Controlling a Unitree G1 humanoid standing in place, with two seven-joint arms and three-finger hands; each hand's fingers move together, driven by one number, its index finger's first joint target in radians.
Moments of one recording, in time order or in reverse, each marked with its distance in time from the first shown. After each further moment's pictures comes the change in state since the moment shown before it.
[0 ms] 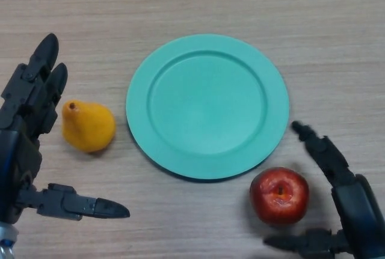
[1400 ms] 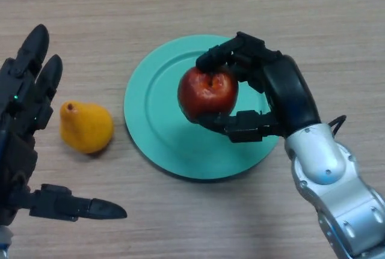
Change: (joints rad) left arm 0.017 -0.001 0.021 -0.044 -0.059 -0.001 0.003; right arm -0.645 0.012 0.201 0.072 0.281 0.501 -0.038
